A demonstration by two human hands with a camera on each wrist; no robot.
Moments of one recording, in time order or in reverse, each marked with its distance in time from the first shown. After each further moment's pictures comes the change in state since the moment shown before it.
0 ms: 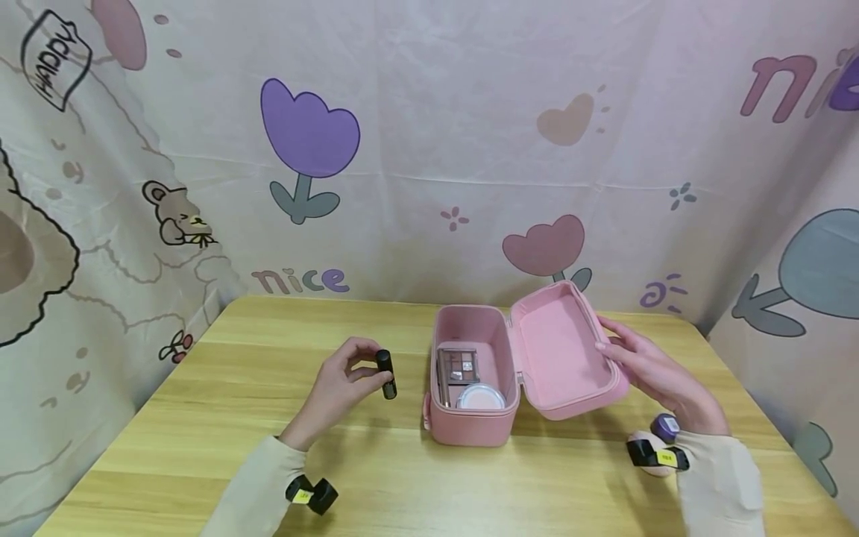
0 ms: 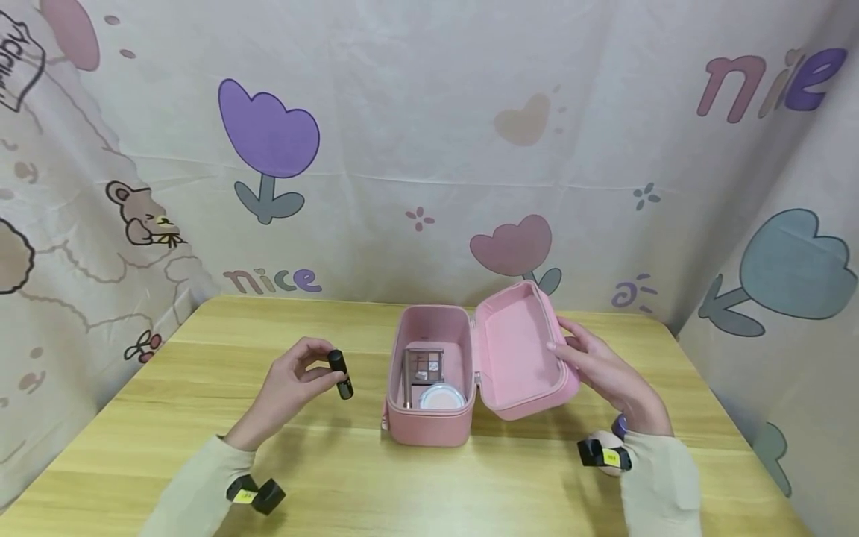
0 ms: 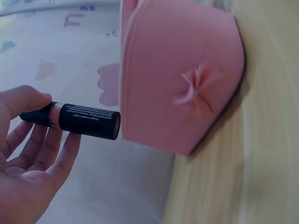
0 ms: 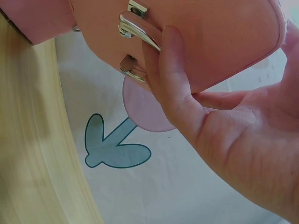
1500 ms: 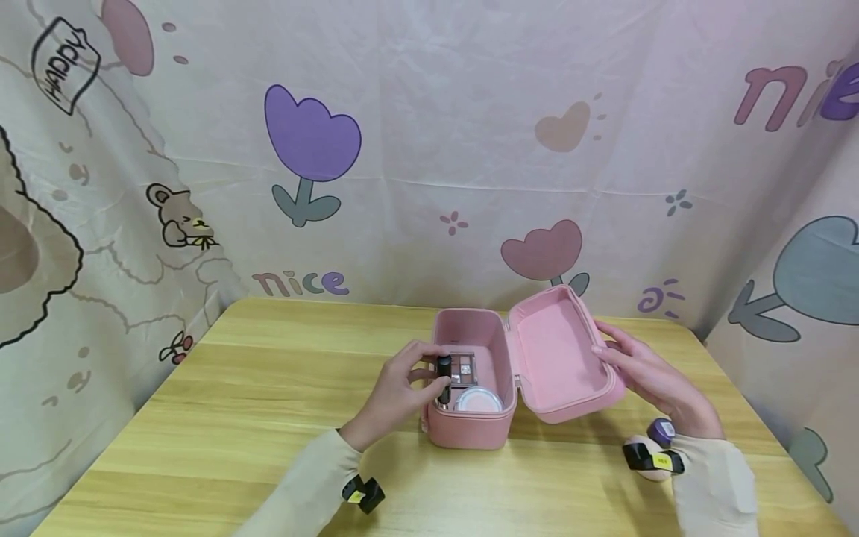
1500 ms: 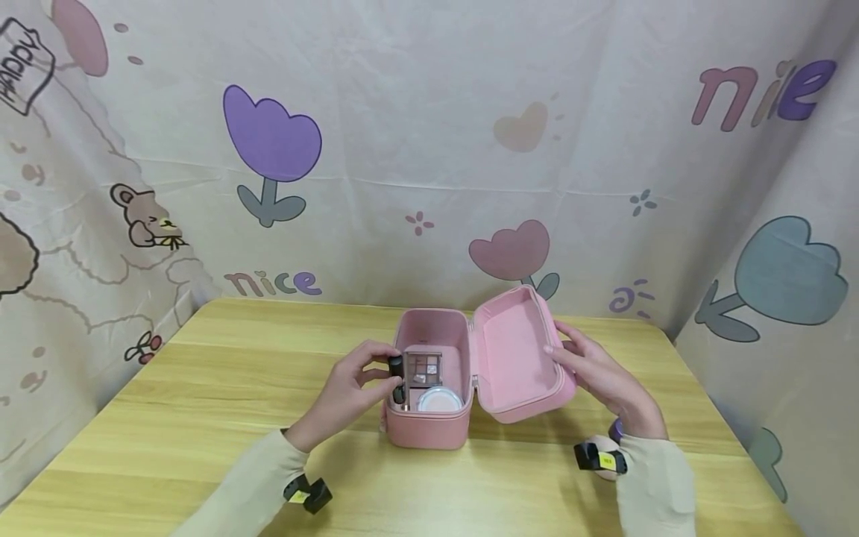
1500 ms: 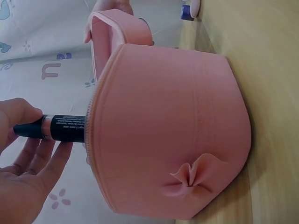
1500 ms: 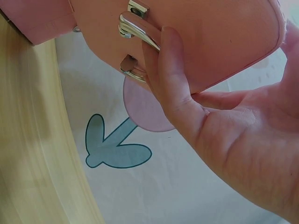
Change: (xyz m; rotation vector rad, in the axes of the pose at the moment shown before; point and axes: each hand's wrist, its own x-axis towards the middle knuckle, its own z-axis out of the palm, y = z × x) left_hand 0.017 0.015 0.072 0.047 -0.092 0.261; right_hand -0.001 0.000 0.001 -0.011 0.004 0.010
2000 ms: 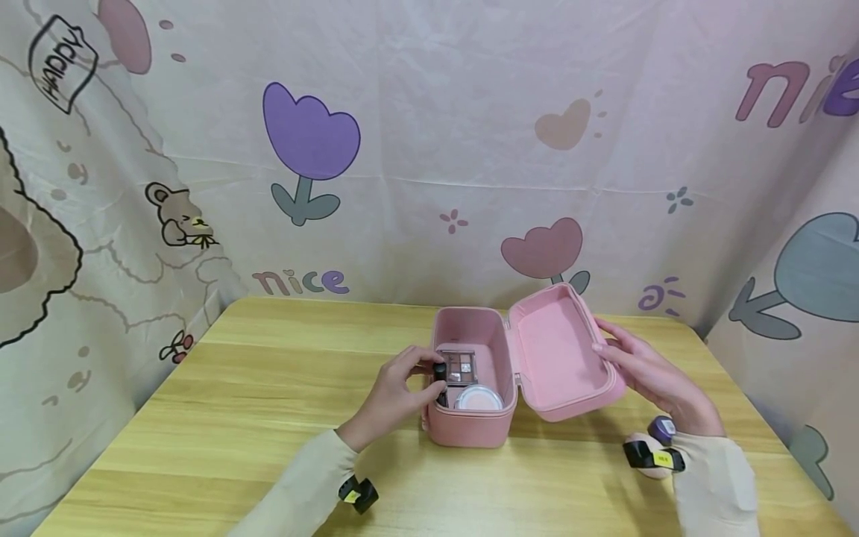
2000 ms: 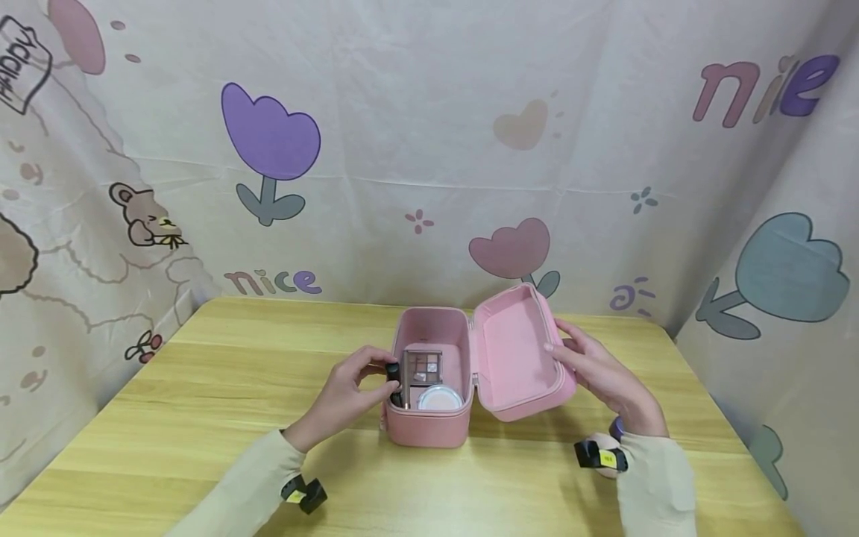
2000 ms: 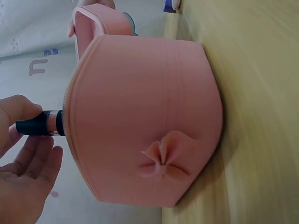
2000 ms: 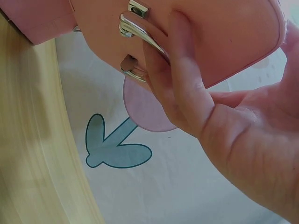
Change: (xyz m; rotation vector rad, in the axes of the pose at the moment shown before) left_hand -0.005 -0.010 -0.002 0.149 -0.004 0.012; right_hand 0.000 -0.001 0.000 0.033 -0.012 -0.007
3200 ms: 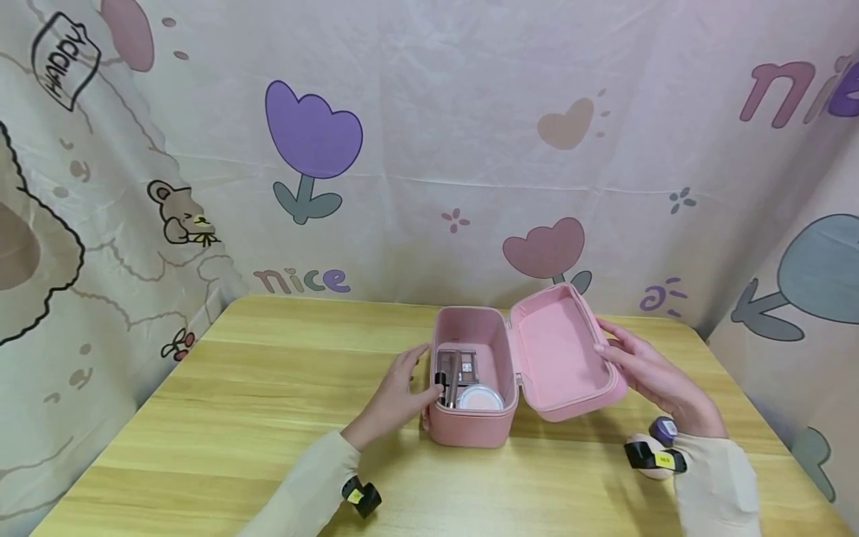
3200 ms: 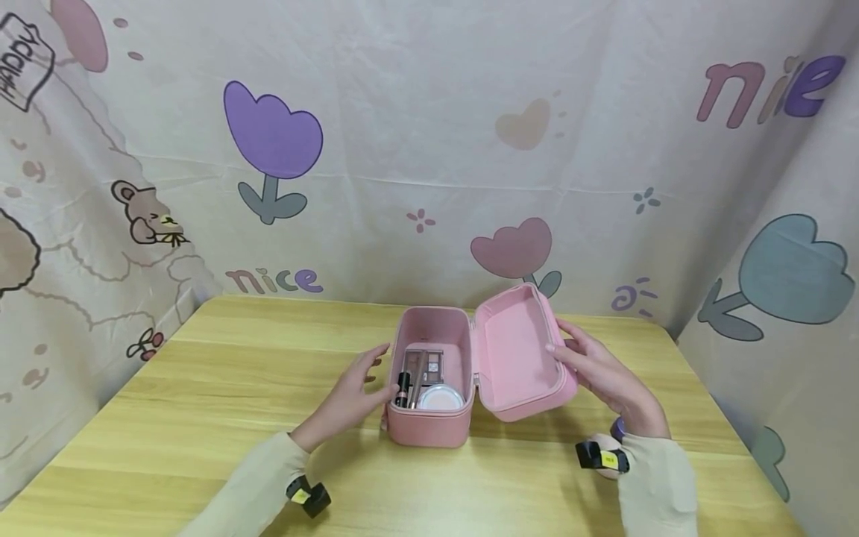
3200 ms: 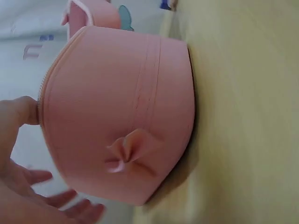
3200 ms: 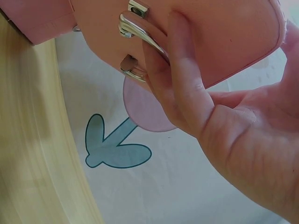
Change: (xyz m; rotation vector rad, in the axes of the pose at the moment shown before) left_hand -0.008 -0.019 0.005 0.057 -0.079 -0.399; right_hand 0.000 0.000 0.000 -0.010 -0.002 0.003
